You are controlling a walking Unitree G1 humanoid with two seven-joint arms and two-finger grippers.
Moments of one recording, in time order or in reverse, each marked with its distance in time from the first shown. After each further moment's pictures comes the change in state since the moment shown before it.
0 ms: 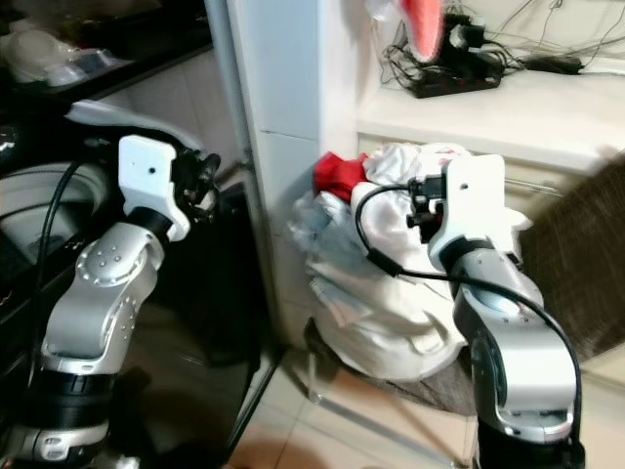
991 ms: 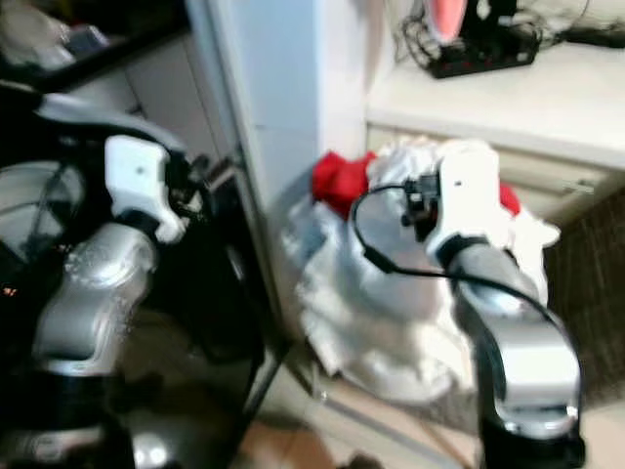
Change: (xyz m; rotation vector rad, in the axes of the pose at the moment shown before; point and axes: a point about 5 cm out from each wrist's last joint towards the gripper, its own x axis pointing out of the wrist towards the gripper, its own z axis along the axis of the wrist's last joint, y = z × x) left arm -0.002 -0.006 -0.008 -0.024 0.029 -0.024; right arm 0.000 -0.002 -0.004 -0.008 0.035 0.010
